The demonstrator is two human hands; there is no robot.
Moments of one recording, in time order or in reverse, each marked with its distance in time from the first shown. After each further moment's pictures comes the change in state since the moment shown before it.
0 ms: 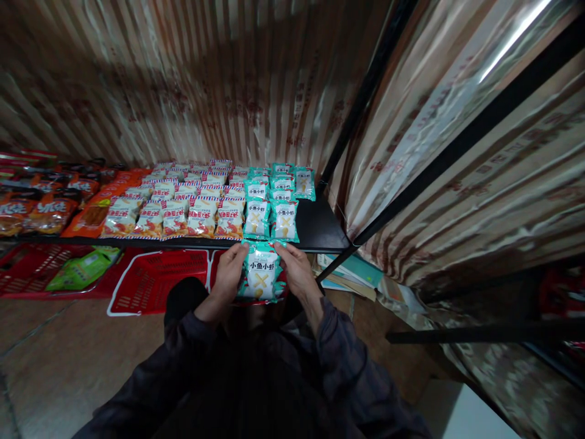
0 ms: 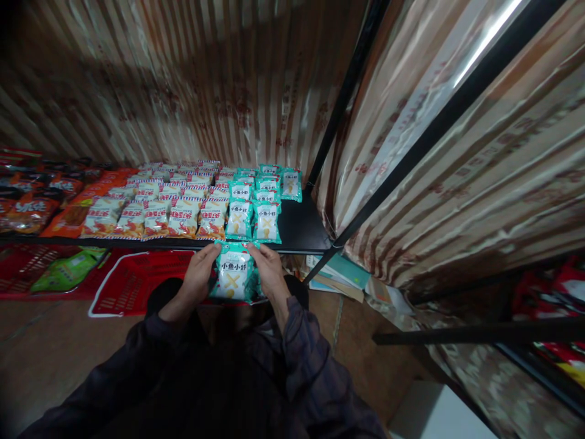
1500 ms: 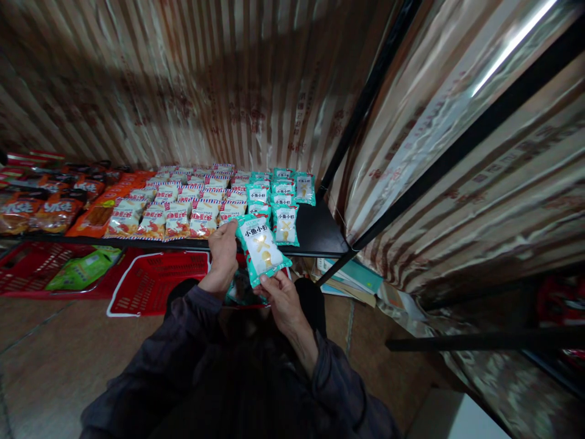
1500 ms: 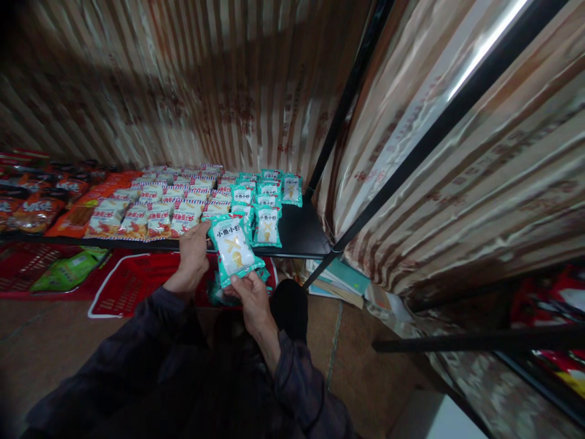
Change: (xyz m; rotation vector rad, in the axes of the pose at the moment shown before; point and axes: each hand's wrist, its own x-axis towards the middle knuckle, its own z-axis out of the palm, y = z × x) left_hand 0.038 0.039 0.019 -0.106 0.358 0.201; right_hand -0.059 0.024 0.017 0.119 -0.048 0.095
